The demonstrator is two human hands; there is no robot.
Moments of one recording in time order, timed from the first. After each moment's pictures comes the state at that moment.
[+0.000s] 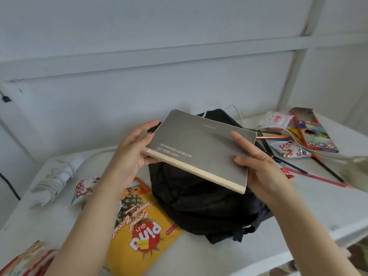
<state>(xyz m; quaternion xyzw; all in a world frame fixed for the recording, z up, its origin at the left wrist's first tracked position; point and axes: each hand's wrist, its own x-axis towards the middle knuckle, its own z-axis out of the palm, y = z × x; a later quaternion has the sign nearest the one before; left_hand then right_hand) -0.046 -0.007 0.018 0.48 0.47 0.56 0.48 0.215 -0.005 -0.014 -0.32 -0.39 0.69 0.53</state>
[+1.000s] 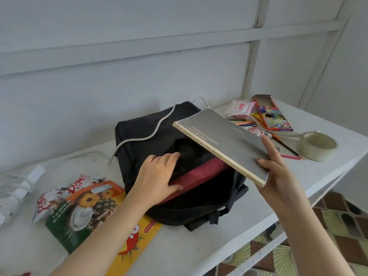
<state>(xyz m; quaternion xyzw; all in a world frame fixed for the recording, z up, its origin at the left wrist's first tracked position) 0.020 0.015 -0.076 0.86 0.45 0.18 -0.16 0.278 -0.059 -0.039 -0.34 -0.23 0.61 0.67</state>
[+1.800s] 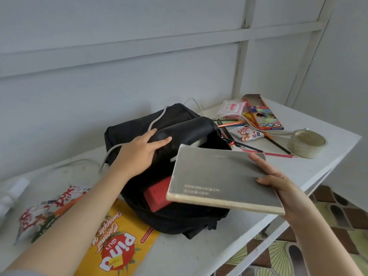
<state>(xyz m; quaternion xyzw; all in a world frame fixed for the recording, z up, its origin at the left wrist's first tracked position) -0.005 0.087 -0.049 0.86 0.46 0.19 -0.09 0.309 -0.065 -0.061 -0.42 -0.32 0.64 0.56</state>
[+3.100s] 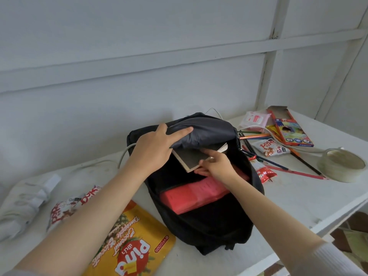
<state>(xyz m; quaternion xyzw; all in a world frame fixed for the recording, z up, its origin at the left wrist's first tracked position) 0.001 0.074 0.005 0.84 0.48 0.18 -0.19 0.188 0.075 -0.066 -0.55 -0.46 0.54 0.44</state>
